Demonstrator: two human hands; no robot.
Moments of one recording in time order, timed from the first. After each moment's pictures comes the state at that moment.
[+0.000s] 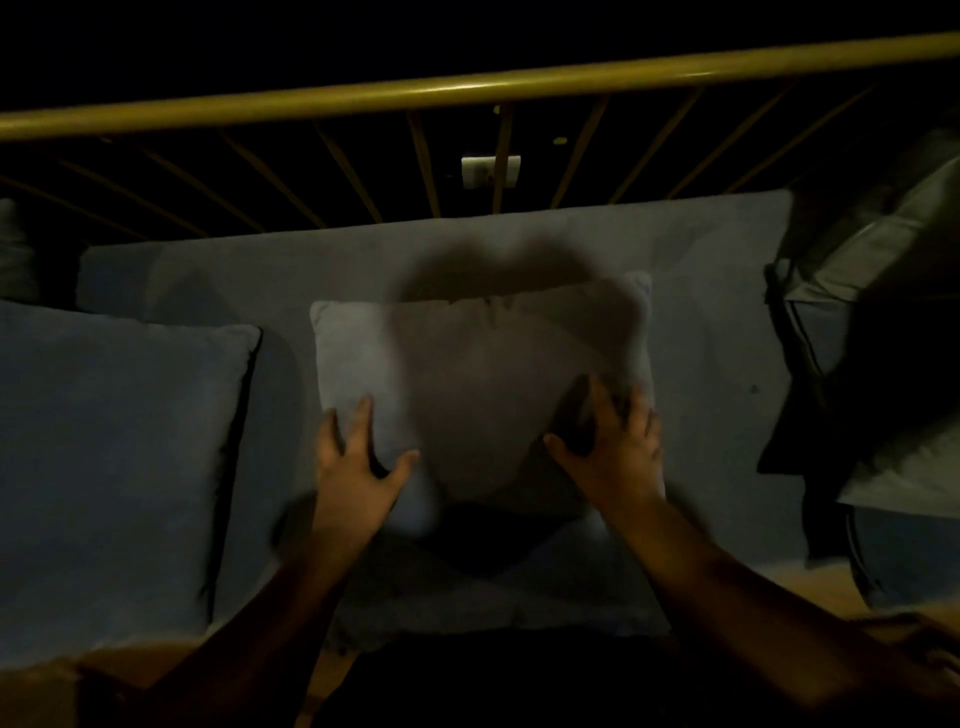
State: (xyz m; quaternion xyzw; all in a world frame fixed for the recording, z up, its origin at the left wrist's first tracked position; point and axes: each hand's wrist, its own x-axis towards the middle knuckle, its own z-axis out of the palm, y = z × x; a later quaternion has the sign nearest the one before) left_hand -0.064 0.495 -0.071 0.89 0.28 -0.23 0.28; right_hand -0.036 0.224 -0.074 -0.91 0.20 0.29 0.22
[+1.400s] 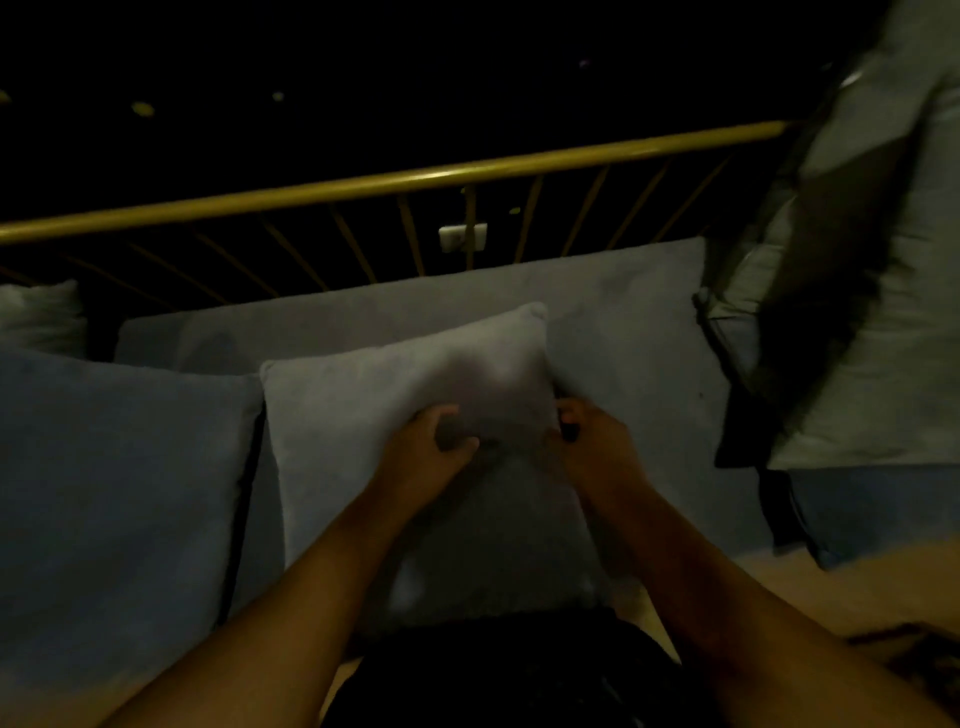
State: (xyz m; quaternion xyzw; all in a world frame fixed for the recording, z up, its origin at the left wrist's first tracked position) left_hand -0.032 0.432 0.035 0.88 0.10 -0.30 0.36; right_hand -0.043 0.234 0.031 -0.90 0.16 0.24 0.34
